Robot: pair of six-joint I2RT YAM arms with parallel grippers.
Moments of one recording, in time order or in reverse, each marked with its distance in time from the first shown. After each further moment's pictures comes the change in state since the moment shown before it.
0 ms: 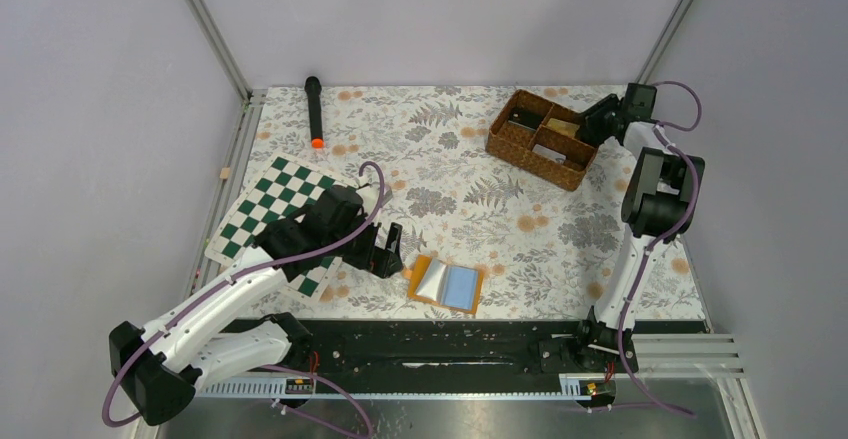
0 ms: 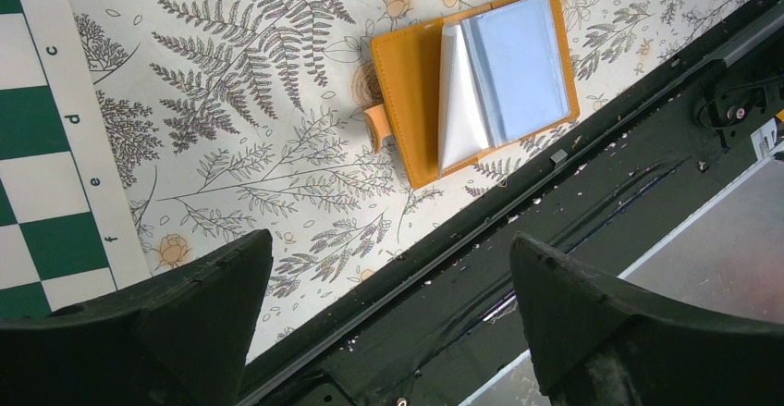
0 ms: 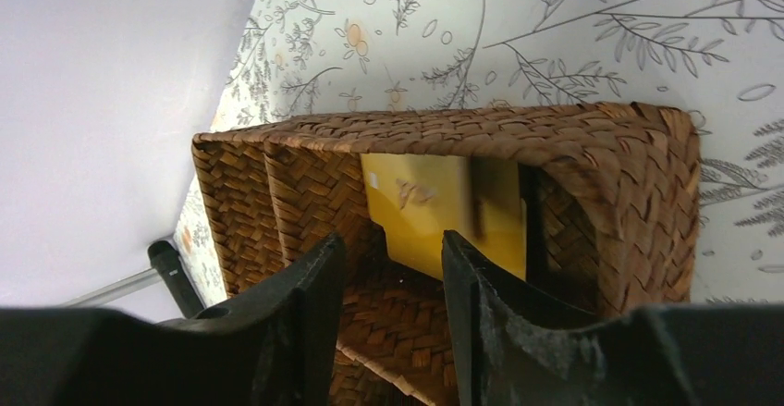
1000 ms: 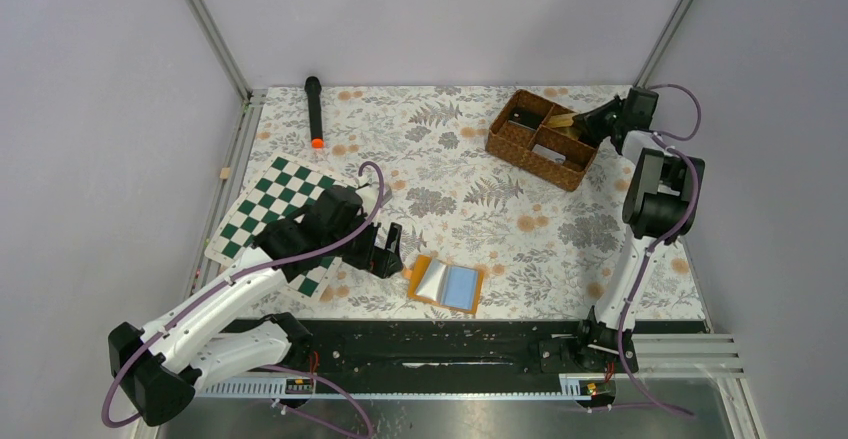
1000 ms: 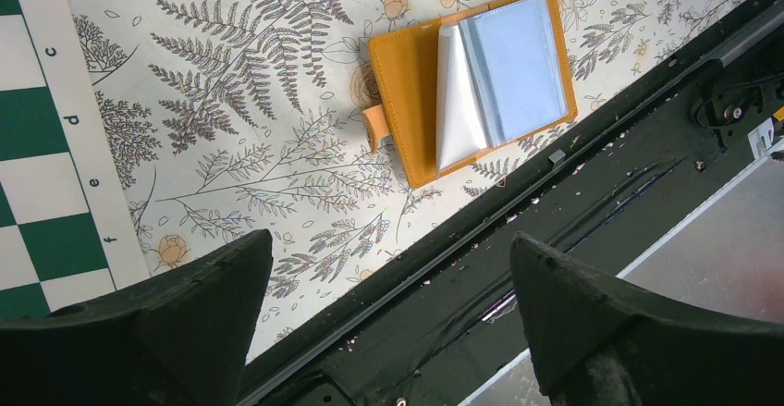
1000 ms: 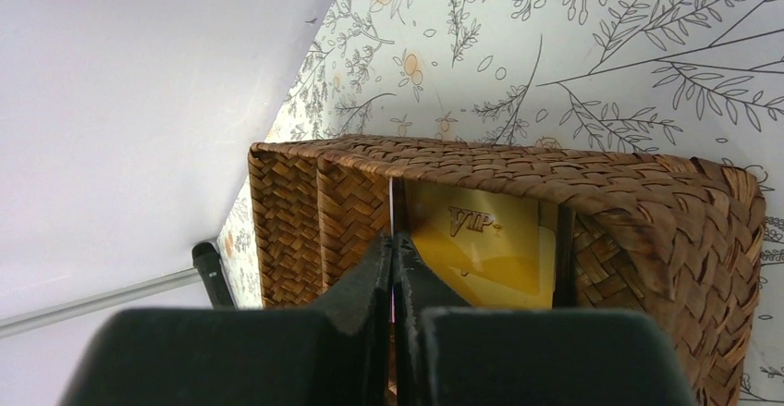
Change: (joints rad) left arm 0.000 -0.004 0.000 0.000 0.001 0.000; right arm -0.008 -0.021 -0.100 0.225 -0.042 0.057
